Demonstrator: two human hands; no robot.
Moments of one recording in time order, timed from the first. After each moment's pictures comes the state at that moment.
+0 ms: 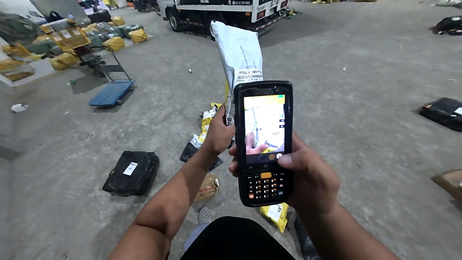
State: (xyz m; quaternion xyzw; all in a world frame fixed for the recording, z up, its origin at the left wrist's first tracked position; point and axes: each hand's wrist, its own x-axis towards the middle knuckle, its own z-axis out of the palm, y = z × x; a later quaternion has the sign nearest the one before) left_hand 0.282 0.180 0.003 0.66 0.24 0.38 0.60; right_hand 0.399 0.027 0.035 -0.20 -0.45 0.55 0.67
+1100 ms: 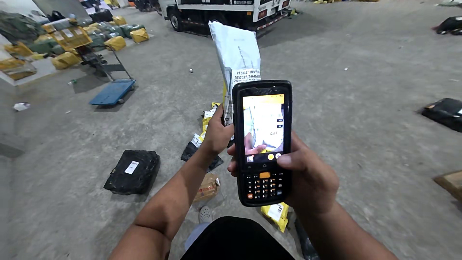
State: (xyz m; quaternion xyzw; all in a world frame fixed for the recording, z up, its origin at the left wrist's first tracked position) left_hand 0.272 0.177 0.002 0.67 0.22 0.40 0.58; right_hand 0.394 0.027 0.034 -0.19 -0.45 0.56 0.67
